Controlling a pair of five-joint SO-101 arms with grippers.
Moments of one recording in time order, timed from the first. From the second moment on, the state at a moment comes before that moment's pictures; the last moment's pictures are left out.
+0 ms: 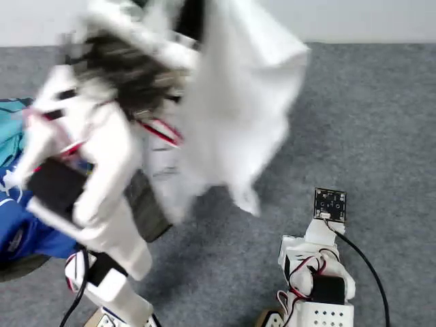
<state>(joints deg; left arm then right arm) 26.2 9.3 -83.4 82.0 -18.8 1.5 -102.8 95.9 74.4 -5.8</state>
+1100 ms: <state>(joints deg) 8.9 1.0 -16.5 99.1 -11.8 1.6 -102.8 95.9 74.4 -5.8</state>
